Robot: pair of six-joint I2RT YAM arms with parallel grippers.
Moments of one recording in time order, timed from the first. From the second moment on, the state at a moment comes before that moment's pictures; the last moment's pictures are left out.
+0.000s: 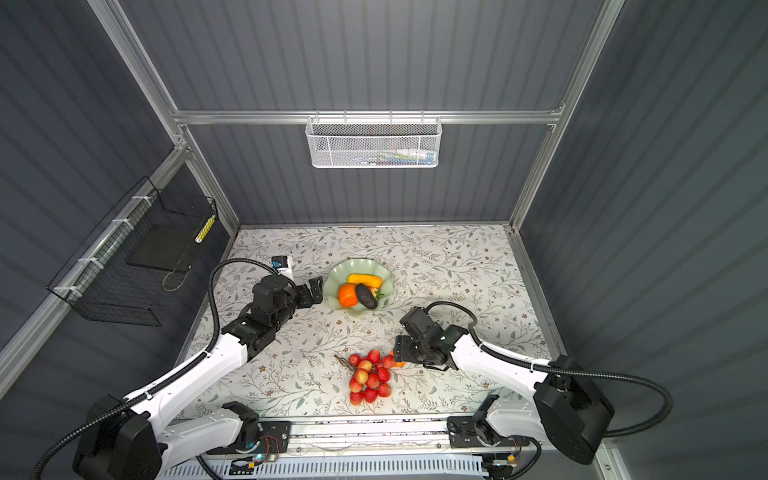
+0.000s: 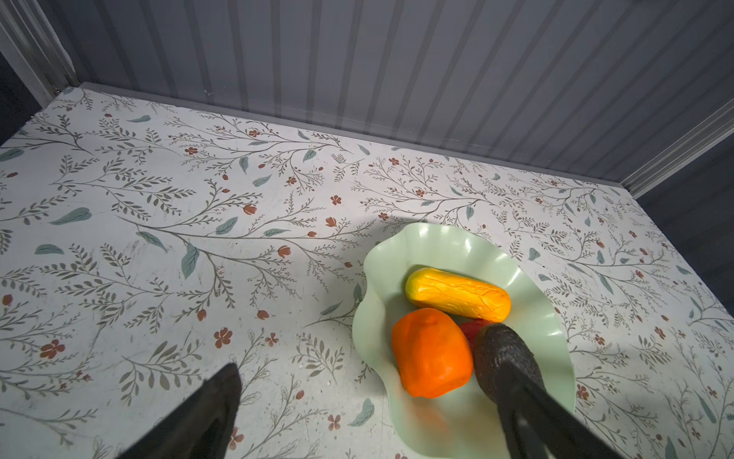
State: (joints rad) left arm -0.49 1.13 0.70 -0.01 -0.23 -0.38; right arm 0.78 1.25 0.63 -0.45 -0.06 0.81
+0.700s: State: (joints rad) left arm -0.49 1.13 0.70 -0.01 -0.23 -0.38; right arm 0.79 1.35 0.63 -0.36 -0.08 0.86
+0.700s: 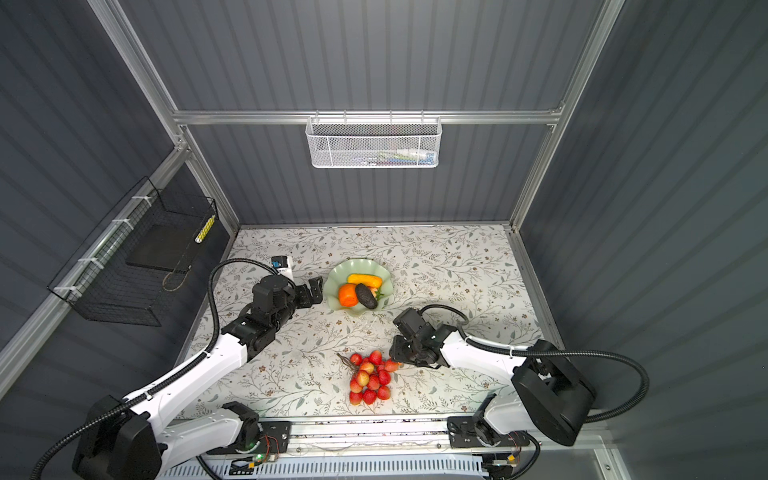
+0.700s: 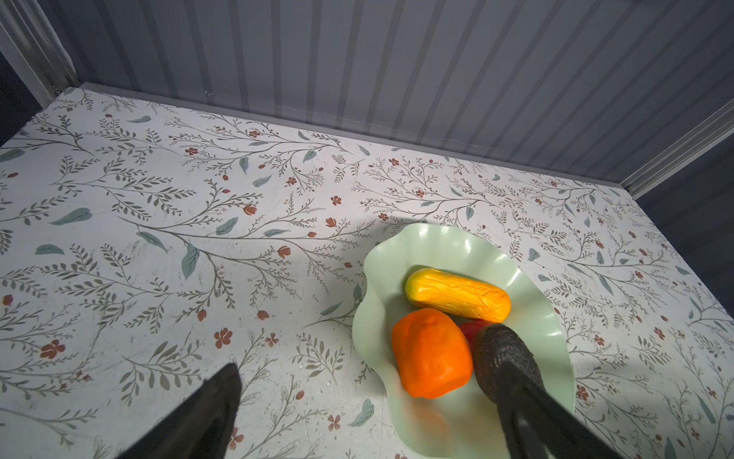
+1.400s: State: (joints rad) left arm -0.49 1.12 0.69 -0.02 -0.22 -0.41; right arm 0.67 1.54 1.13 -0.37 0.15 0.49
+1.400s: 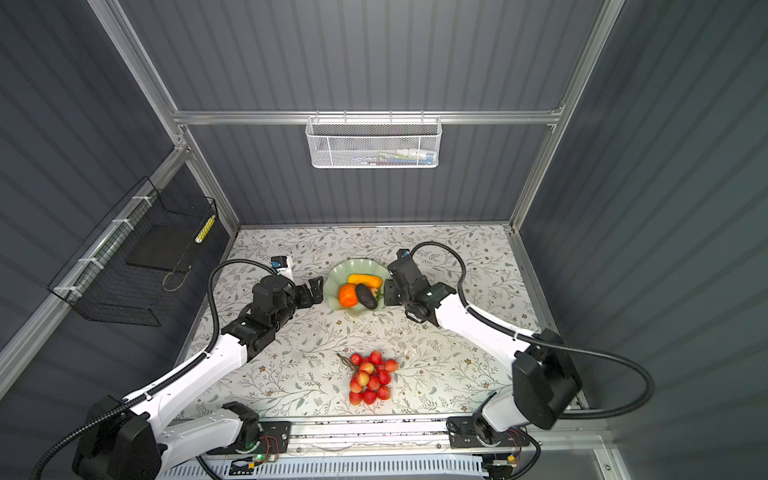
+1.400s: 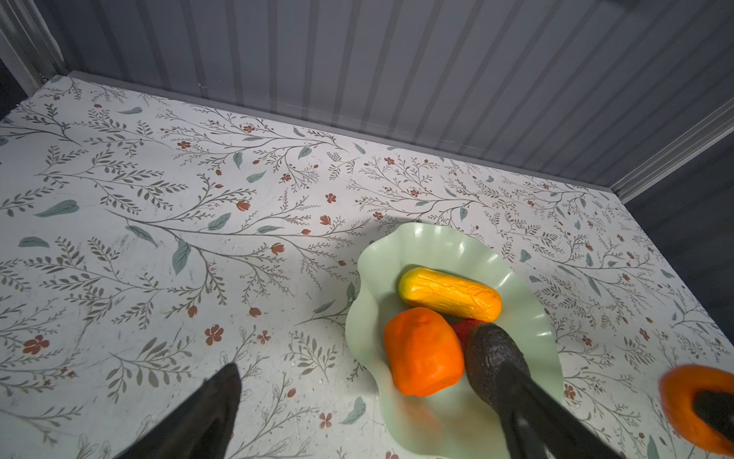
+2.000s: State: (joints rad) left arm -0.49 0.98 0.65 -0.14 -0.09 -0.48; right arm 0.60 1.92 1.40 -0.34 0.05 0.37
